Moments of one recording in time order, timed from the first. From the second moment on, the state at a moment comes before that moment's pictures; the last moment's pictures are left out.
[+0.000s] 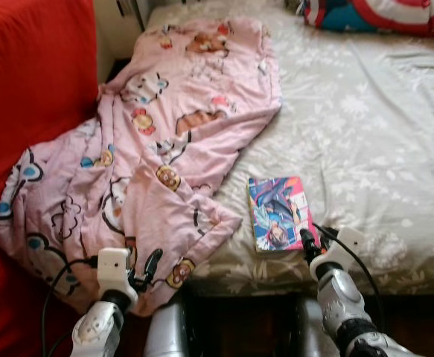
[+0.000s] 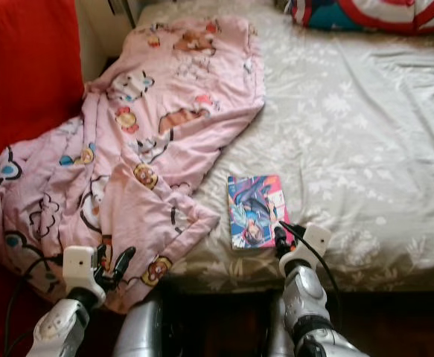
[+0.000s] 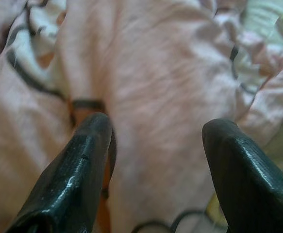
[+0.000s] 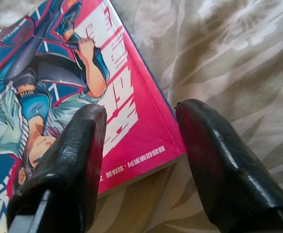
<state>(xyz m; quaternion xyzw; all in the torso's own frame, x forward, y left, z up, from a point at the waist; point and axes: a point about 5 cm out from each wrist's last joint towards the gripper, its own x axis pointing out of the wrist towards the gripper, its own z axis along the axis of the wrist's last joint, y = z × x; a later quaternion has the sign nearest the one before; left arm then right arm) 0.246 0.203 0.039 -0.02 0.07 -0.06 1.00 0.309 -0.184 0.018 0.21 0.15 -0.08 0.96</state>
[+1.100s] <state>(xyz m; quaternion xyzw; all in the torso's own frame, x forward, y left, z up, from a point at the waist) 0.241 0.206 0.046 -0.01 0.08 -0.06 0.99 0.304 -0.190 0.014 0.39 0.10 -0.09 0.91</state>
